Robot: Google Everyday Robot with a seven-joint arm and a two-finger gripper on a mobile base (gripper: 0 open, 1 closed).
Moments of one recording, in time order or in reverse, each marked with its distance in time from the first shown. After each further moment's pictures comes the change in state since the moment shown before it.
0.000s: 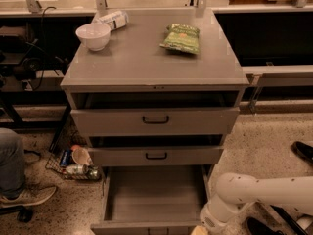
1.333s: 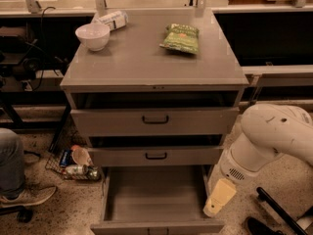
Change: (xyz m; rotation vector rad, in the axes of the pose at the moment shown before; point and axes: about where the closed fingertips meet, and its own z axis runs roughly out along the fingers) arm -0.045 0.052 -0.253 0.258 -0.024 -0.196
